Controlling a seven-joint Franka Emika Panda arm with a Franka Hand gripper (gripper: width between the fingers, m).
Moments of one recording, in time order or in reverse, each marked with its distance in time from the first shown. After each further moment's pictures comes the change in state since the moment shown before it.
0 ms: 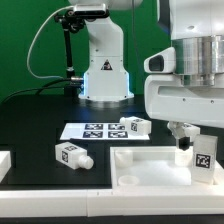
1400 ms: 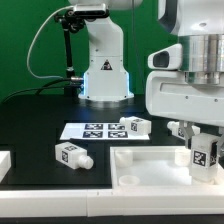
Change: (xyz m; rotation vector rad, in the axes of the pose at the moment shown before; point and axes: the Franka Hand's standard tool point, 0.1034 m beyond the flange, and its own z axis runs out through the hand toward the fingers) arm -0.001 0.001 -0.001 -0.033 0.021 0.277
